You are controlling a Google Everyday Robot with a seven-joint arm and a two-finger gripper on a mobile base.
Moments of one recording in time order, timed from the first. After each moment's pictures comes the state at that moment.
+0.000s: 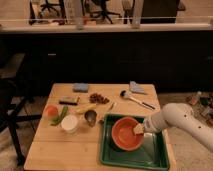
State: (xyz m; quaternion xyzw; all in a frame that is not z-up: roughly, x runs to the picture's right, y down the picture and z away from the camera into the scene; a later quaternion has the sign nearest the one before) arm 0.176 0.222 0.756 -0.35 -0.02 0.63 0.69
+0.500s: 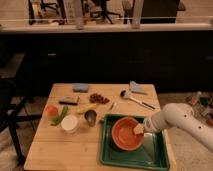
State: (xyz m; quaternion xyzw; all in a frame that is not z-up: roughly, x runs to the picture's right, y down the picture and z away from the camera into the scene) arm 0.176 0.222 0.756 -0.35 -0.02 0.63 0.69
